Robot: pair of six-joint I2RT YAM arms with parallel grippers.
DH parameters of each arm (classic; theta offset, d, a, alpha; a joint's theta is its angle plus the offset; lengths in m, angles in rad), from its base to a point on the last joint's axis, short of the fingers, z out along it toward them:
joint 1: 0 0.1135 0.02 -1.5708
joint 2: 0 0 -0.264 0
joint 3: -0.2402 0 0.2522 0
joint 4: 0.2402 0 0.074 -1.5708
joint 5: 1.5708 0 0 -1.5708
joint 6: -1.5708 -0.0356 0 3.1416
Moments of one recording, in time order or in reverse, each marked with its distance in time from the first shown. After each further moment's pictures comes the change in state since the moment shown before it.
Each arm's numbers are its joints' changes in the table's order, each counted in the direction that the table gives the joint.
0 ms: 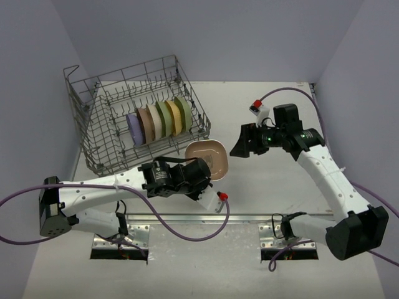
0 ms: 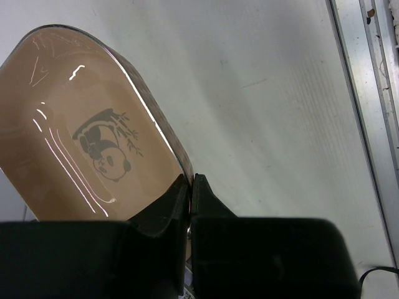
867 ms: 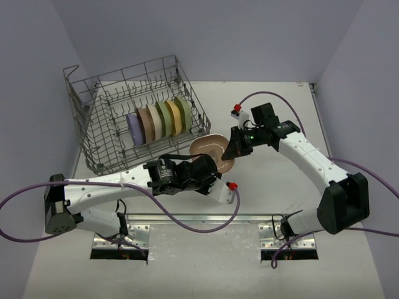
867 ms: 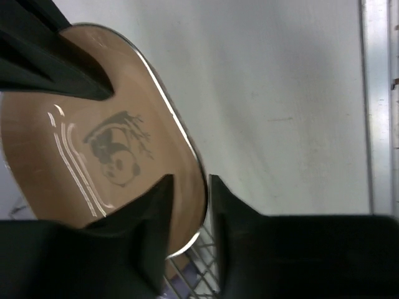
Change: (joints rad) left arm -0.001 0.057 -0.064 -0.095 -0.042 0.139; right arm 0.121 0.225 -0.030 -0.044 -0.065 -0.090
